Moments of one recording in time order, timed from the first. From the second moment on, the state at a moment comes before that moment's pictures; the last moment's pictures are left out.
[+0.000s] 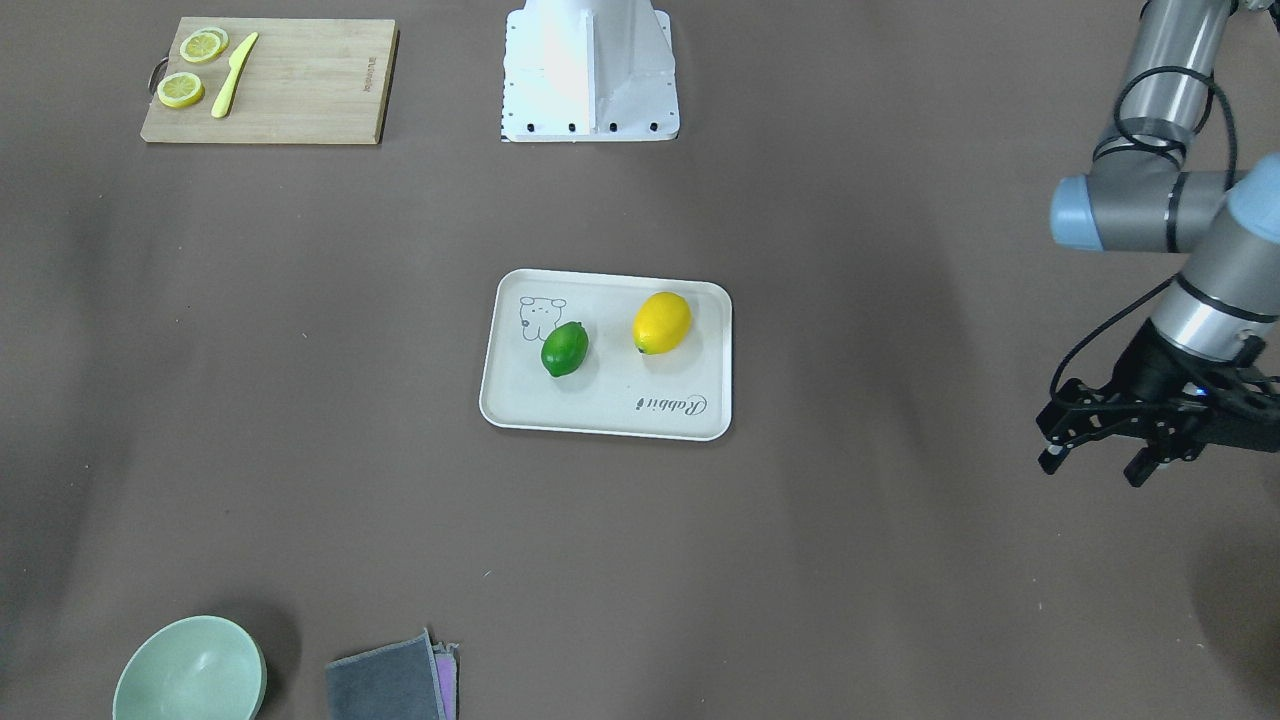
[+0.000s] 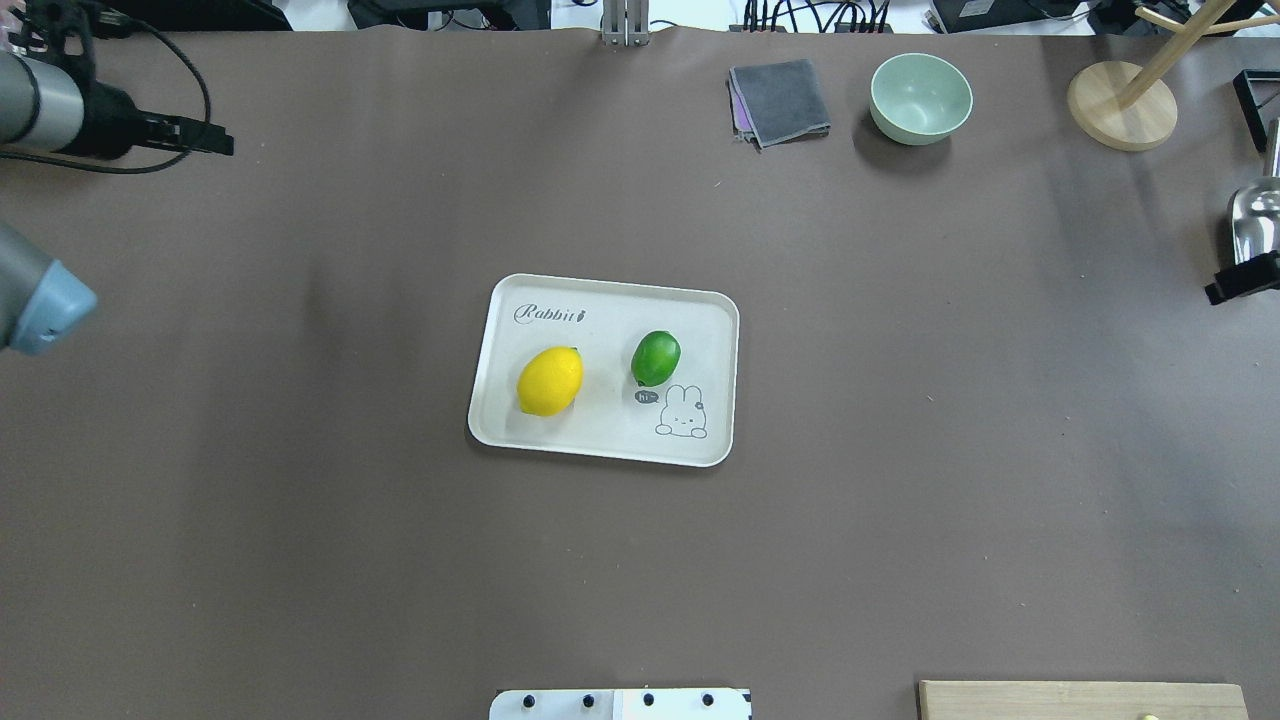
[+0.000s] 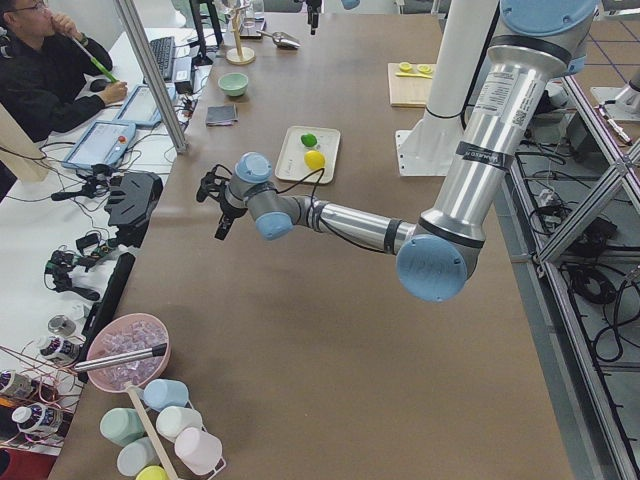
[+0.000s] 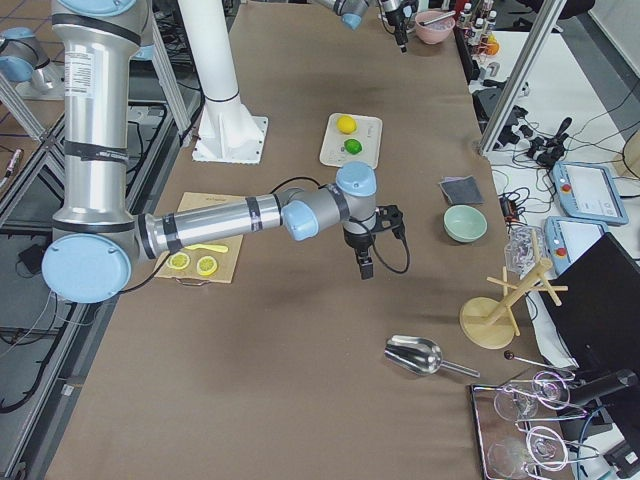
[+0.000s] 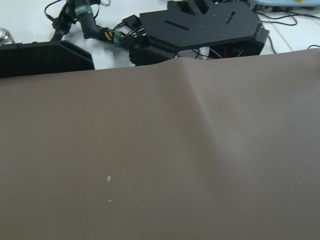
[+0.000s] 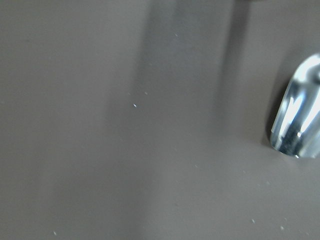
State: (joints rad) left arm -1.15 -1.89 -1.41 -2.32 -2.09 -0.71; right arm 1.29 -1.69 1.85 -1.33 2.24 0.26
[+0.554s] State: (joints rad) left arm -1.43 -1.73 -1.50 -2.09 -2.29 -0.28; right arm 1.42 -1.79 1.85 -1.35 2.31 0.12
